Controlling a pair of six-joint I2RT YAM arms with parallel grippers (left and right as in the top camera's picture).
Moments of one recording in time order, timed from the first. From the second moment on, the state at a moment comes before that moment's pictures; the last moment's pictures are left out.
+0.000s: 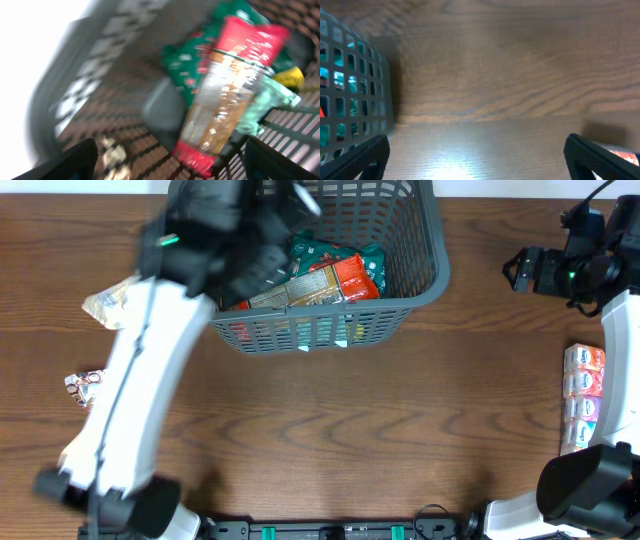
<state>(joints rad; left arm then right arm) -0.33 1.70 2.03 -1.14 -0.04 0.53 -0.30 1.68 1.69 -1.00 -0.22 -0.09</state>
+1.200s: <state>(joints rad) 0.23 1.30 1.35 -0.98 0.12 0.10 -0.33 1.17 1.59 -1.60 0.21 0.07</state>
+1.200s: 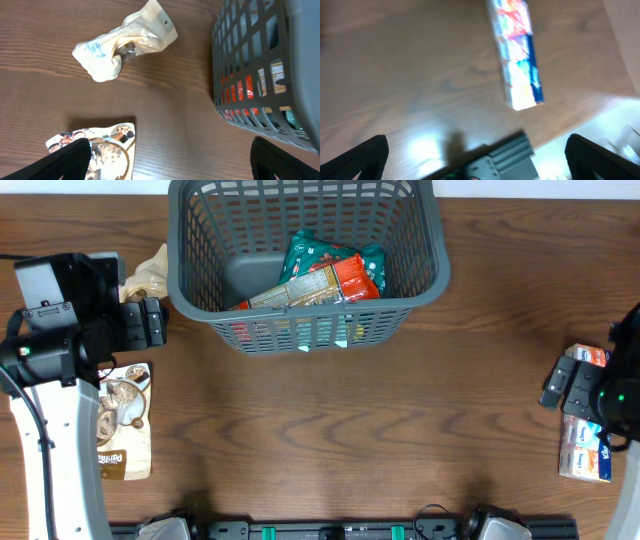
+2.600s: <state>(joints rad) 0.23 1.30 1.35 -0.99 0.14 0.10 -0.83 1.94 1.46 -1.01 -0.05 -0.34</state>
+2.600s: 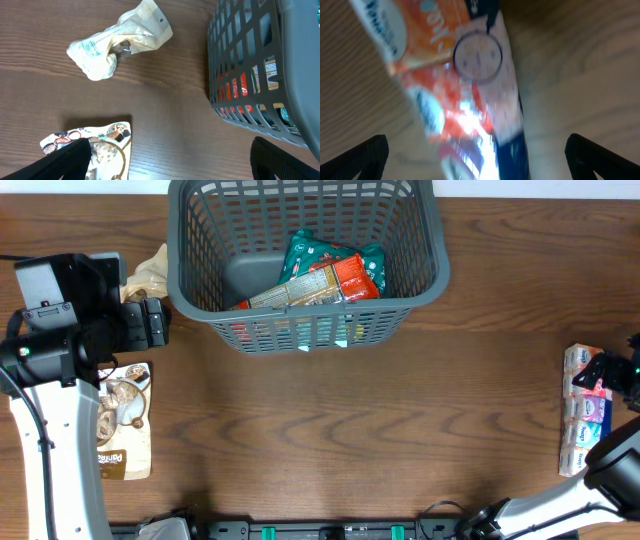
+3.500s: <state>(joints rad) 0.23 1.30 1.35 -0.98 0.14 0.11 -0.73 2.10 1.48 -0.97 -0.16 -0.40</state>
